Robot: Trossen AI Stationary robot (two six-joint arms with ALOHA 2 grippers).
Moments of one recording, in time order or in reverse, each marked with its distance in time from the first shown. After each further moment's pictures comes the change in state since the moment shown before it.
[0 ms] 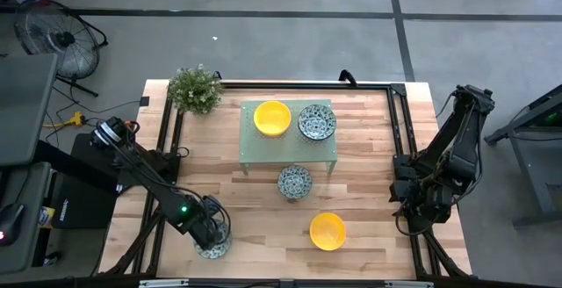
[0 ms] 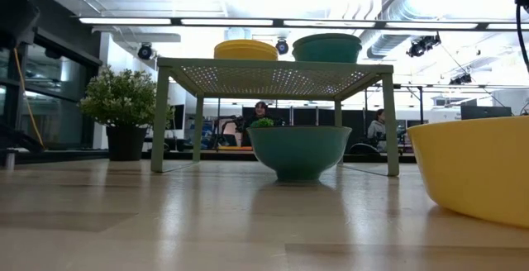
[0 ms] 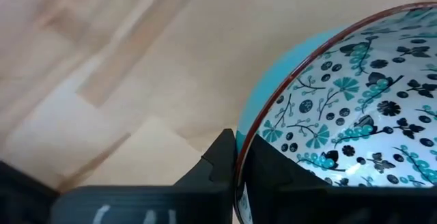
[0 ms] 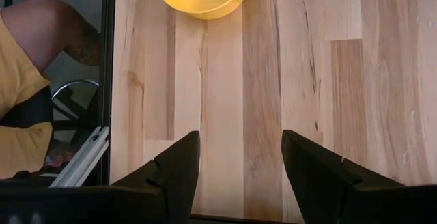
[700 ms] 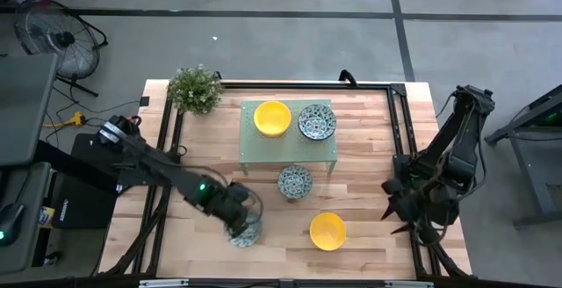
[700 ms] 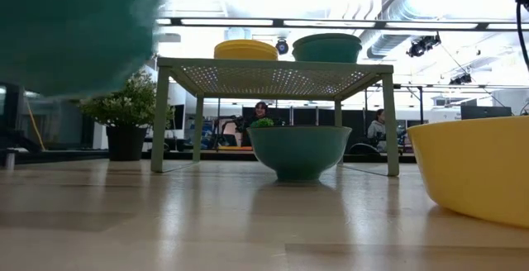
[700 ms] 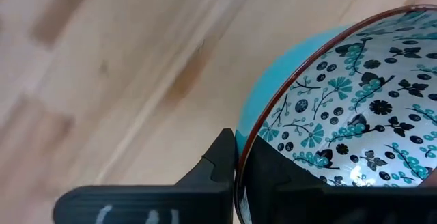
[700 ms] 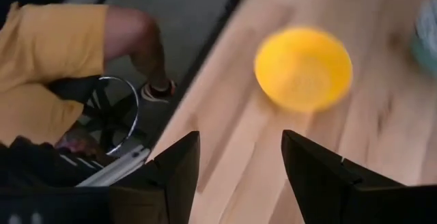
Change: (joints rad) left arm 0.241 -0.015 0.228 -0.011 -0.156 0.401; right arm 0.000 0.009 0.000 0.325 0.015 -0.512
